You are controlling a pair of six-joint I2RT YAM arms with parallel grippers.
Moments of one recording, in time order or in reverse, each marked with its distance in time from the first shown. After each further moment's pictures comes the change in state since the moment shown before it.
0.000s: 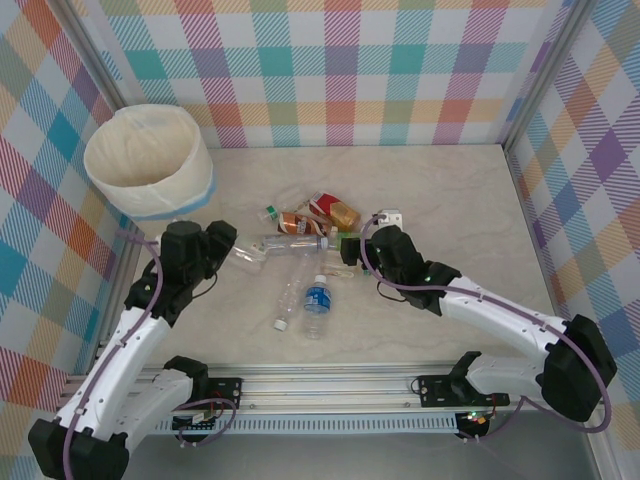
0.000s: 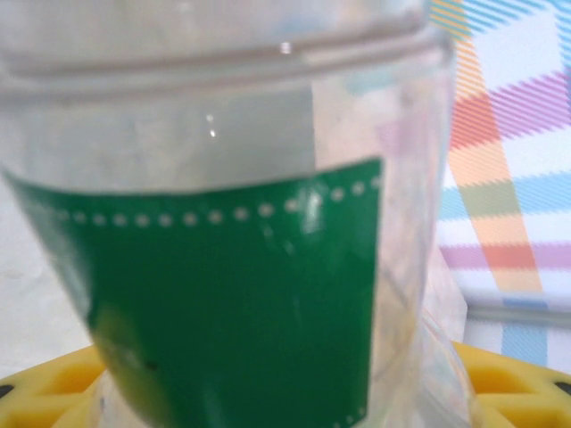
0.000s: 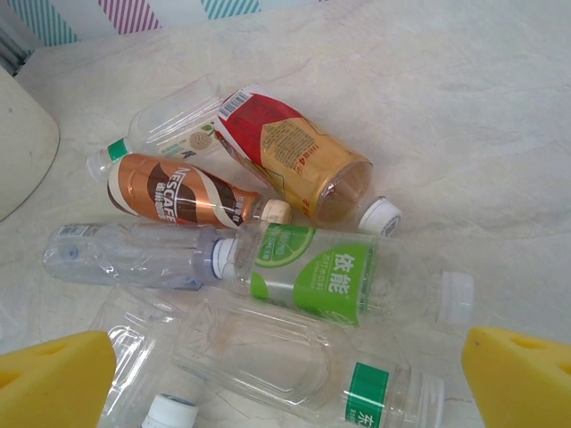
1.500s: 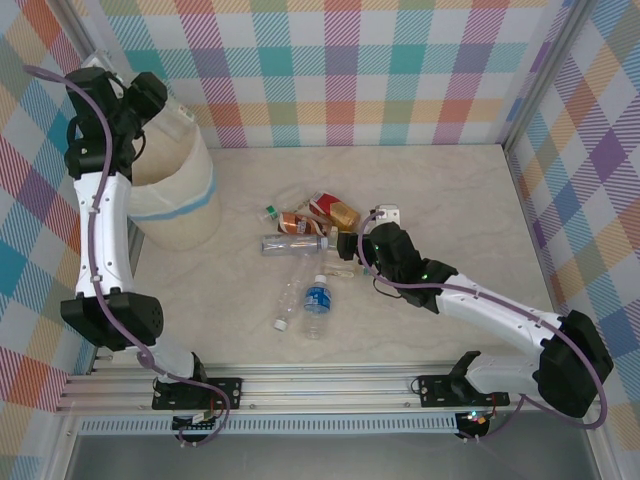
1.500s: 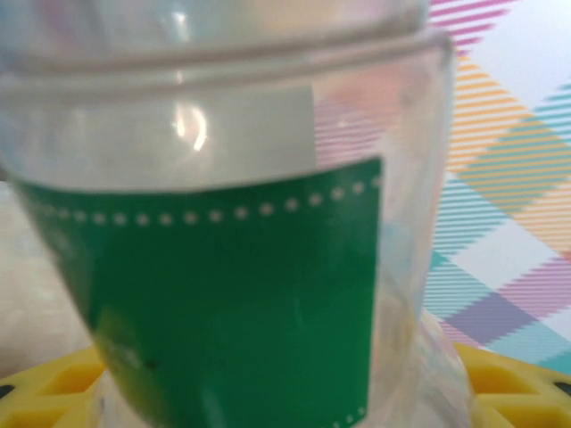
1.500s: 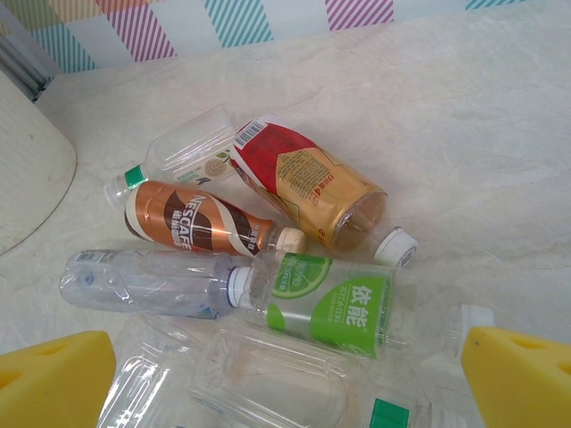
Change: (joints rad) left arm 0.460 0.775 1.163 -0.068 0.145 0.560; right arm 0.000 0.026 0.011 0.070 0.008 -0.010
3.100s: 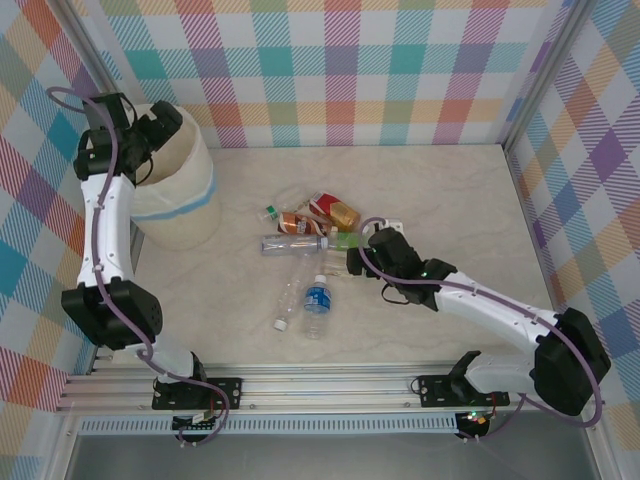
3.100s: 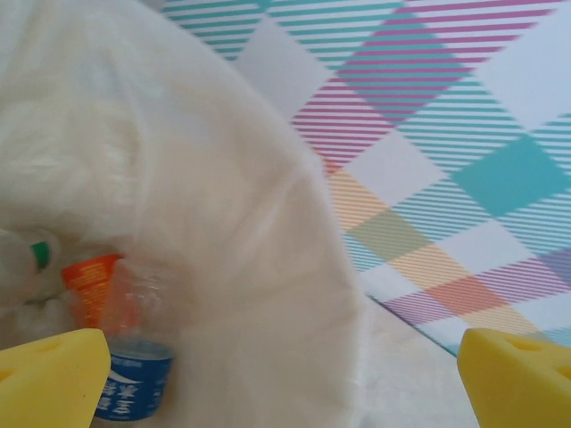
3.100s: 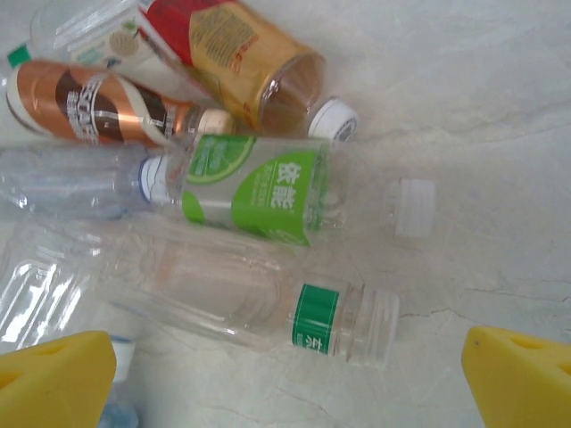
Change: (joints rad) left arm 0.003 -0.016 -0.166 -0.082 0.062 -0.028; right arm -0.051 0.020 -0.006 -0.238 -0.088 0.039
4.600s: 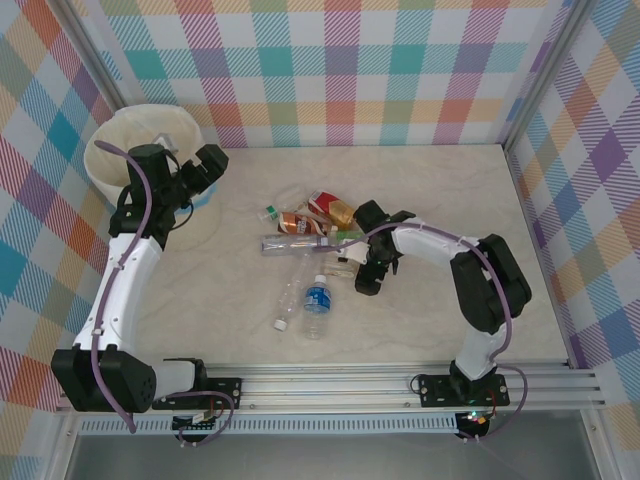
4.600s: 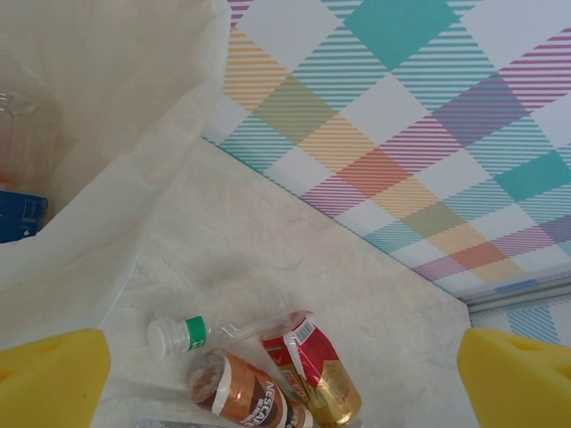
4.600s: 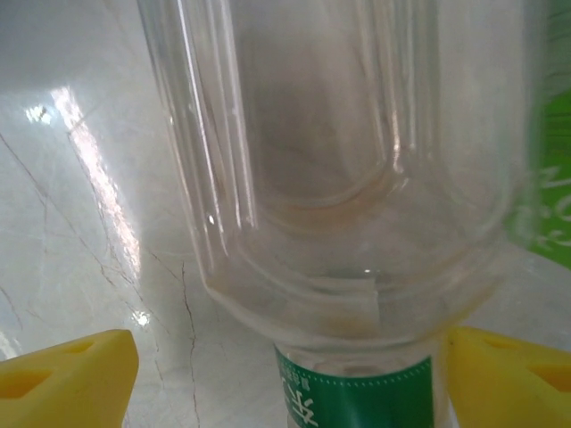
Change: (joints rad) left arm -0.192 -0.360 -0.533 0.224 0.039 -0.105; right arm -0.172 0.571 0.396 -0.439 -0.380 -1.273
